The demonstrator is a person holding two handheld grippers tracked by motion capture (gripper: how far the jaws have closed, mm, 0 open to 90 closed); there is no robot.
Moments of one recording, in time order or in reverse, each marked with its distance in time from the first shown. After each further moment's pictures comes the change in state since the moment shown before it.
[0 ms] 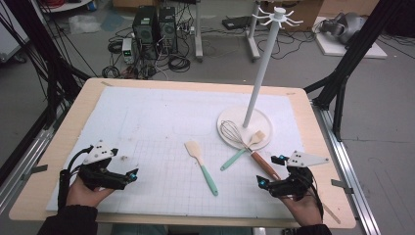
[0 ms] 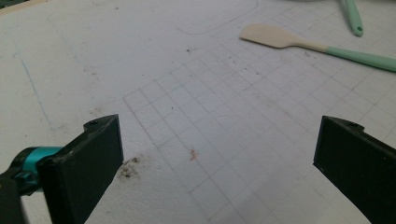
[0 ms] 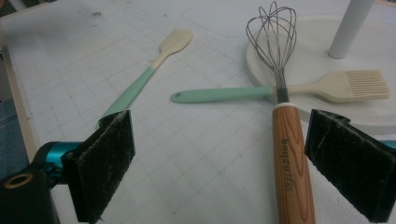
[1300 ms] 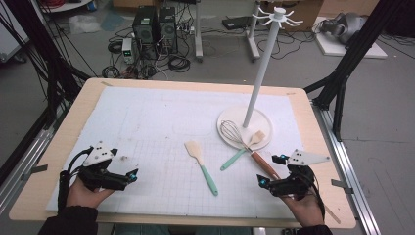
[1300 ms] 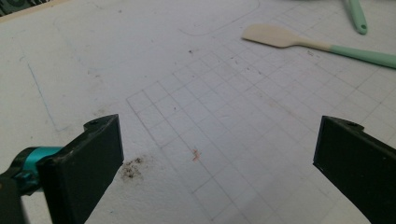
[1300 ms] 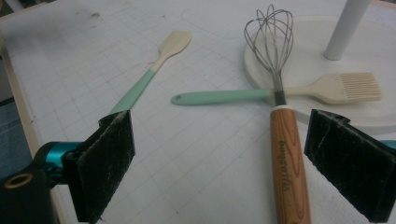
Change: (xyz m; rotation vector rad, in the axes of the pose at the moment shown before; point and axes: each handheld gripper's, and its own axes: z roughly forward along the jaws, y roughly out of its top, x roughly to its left) left arm -0.002 -0.002 -0.001 -0.015 0.016 0.010; right arm 0.002 0.009 -0.006 0.016 -0.016 0.006
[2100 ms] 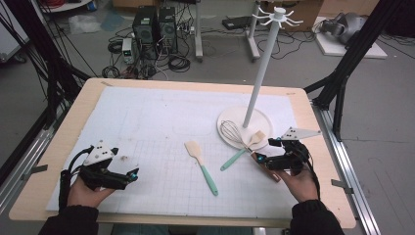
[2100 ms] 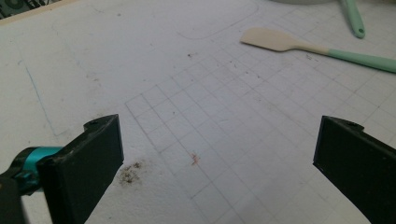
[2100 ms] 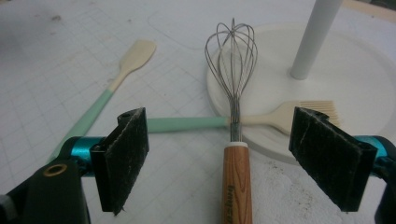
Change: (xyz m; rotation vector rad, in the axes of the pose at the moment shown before) left arm 0.001 0.002 0.002 -0.001 -0.006 0.002; right arm -0.037 0.036 0.029 0.069 -0.038 0.016
